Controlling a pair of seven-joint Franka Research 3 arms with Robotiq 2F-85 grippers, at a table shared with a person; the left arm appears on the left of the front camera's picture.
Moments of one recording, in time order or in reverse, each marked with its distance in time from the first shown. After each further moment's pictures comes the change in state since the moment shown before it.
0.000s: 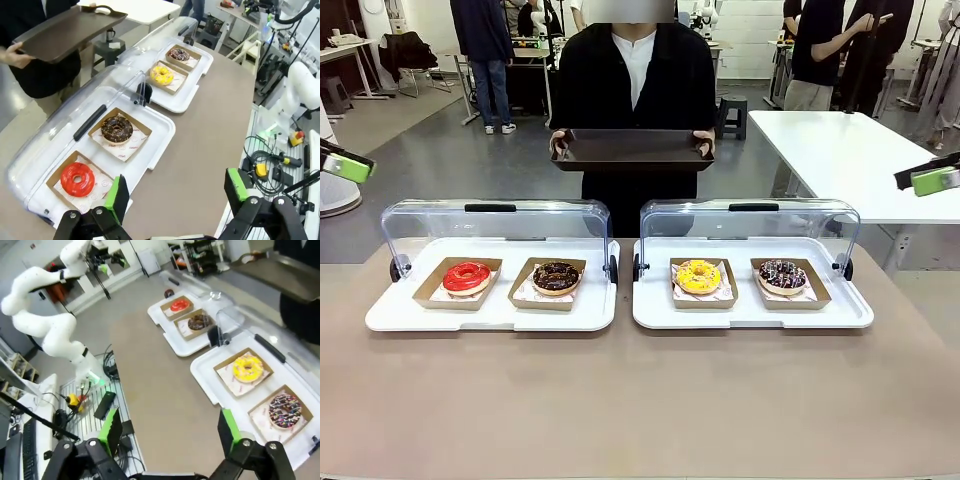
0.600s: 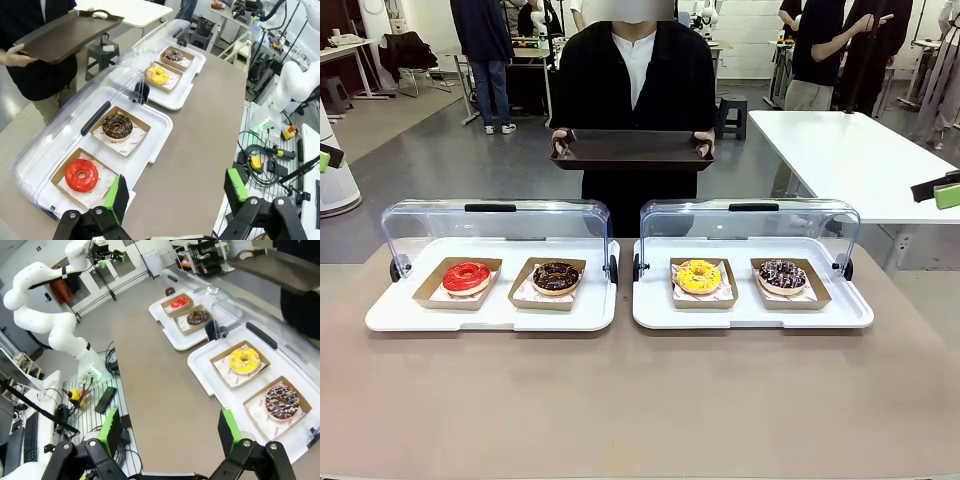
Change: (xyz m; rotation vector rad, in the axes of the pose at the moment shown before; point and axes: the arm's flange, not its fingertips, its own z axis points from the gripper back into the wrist) left arm -0.002 0.016 0.030 -0.051 0.006 -0.031; right arm -0.025 -0.031 0.014 0.043 -0.004 -0.006
